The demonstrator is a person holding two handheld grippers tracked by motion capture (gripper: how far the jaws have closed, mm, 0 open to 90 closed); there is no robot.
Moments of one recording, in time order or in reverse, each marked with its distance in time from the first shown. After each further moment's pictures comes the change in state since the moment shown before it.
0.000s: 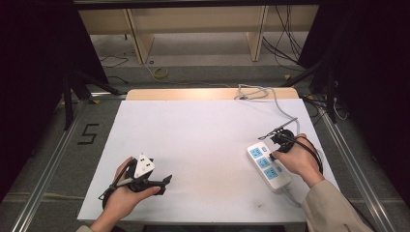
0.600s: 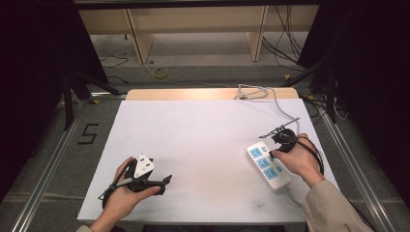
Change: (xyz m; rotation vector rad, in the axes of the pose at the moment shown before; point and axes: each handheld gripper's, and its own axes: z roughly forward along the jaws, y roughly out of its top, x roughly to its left) left arm 0.000 0.000 0.000 0.002 0.000 0.002; right arm 0.000 -0.001 -0.004 -0.063 0.001 -0.007
